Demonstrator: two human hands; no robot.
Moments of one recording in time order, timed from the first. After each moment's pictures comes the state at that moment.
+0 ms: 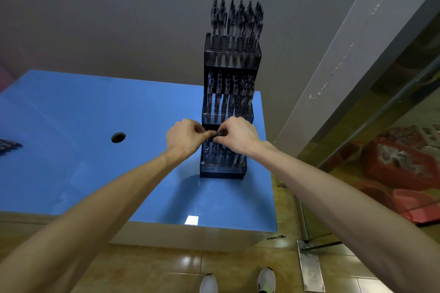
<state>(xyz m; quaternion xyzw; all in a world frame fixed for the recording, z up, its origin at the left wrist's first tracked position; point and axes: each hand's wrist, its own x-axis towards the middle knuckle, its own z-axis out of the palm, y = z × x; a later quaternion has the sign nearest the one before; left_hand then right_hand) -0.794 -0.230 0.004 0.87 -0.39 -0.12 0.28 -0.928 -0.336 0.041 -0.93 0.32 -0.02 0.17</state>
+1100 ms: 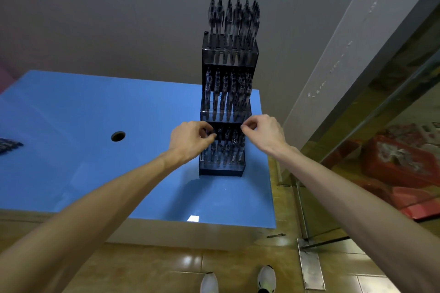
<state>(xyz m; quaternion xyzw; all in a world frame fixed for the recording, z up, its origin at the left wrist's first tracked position) -0.808 -0.221 0.006 0.82 -0.49 -0.09 0.27 -0.985 -0.363 0.039 -0.87 0.41 -0.14 0.22</state>
